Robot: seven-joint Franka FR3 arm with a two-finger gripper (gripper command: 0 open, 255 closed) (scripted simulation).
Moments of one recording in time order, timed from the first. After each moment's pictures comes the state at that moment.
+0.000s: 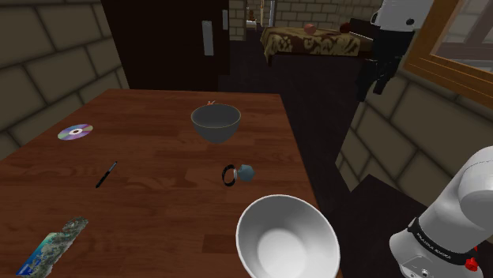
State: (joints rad) arm 0.02 -0.78 0.03 -2.35 0.03 1.56 0.12
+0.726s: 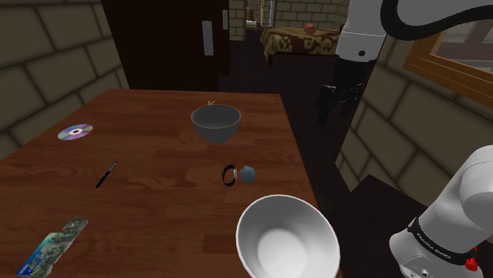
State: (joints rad) arm 0.06 -0.65 0.17 -2.42 0.17 1.77 0.32
